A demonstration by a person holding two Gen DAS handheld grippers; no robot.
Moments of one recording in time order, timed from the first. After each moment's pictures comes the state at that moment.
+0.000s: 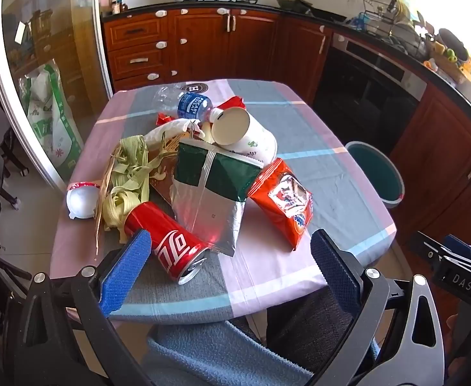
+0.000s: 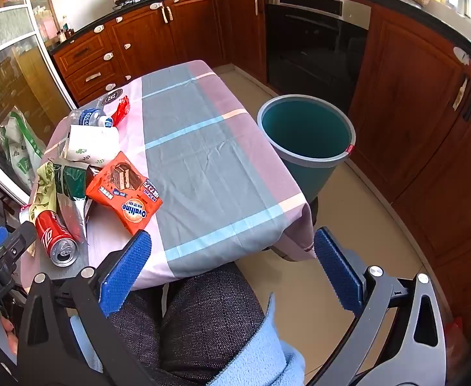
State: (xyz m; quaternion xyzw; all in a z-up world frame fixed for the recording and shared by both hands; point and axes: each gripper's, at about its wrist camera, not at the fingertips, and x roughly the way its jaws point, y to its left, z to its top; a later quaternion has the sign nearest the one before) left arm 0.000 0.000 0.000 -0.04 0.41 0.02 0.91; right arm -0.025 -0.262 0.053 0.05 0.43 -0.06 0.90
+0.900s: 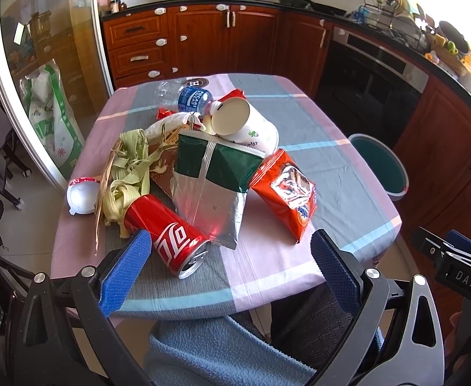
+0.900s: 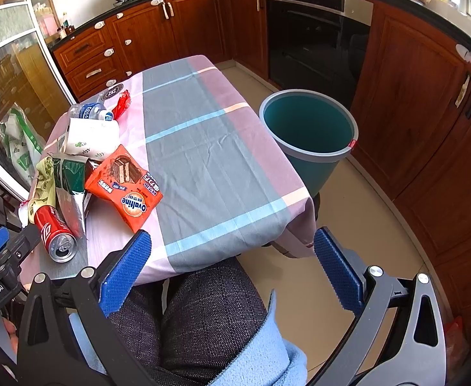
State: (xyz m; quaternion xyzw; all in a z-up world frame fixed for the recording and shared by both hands) left arm -0.004 -0.001 -0.007 -0.04 0.41 0.01 0.91; right arm -0.026 -0.259 0.046 0.05 0.44 -0.05 0.90
